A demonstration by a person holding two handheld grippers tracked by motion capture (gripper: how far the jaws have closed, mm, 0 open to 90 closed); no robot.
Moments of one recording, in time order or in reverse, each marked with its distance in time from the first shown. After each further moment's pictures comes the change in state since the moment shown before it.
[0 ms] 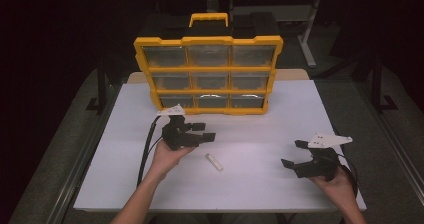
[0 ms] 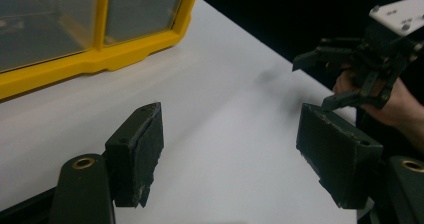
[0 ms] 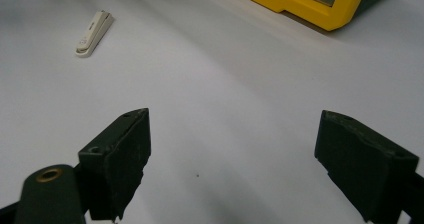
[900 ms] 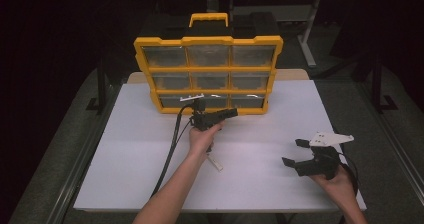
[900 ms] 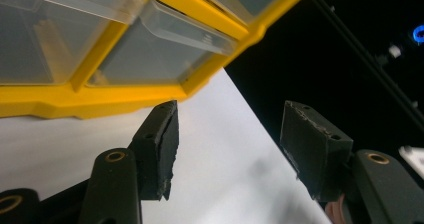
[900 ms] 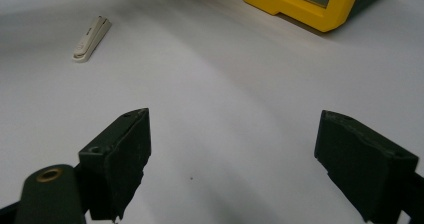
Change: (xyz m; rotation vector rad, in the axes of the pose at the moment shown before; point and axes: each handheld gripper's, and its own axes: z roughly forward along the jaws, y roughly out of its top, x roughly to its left) left arm 0.028 0.020 0.085 -0.205 0.000 -0.392; right arm -0.006 -0.001 0.000 -0.012 0.003 0.019
